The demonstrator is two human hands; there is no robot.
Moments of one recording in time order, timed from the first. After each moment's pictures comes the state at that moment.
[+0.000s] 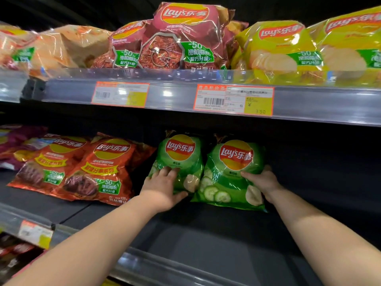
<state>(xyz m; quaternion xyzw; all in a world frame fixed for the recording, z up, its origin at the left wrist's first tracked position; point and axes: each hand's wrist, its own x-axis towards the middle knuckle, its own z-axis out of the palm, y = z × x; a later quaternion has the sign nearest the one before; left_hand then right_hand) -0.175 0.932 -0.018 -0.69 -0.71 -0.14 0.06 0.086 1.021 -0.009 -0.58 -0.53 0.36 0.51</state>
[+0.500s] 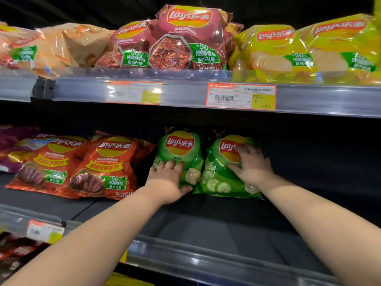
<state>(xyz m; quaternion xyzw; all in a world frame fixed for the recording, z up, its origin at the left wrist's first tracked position) -0.182 0.917 -0.008 -0.73 -0.67 -0.11 0.09 0.047 0.968 0.023 -0.65 -0.72 -0.09 0.20</state>
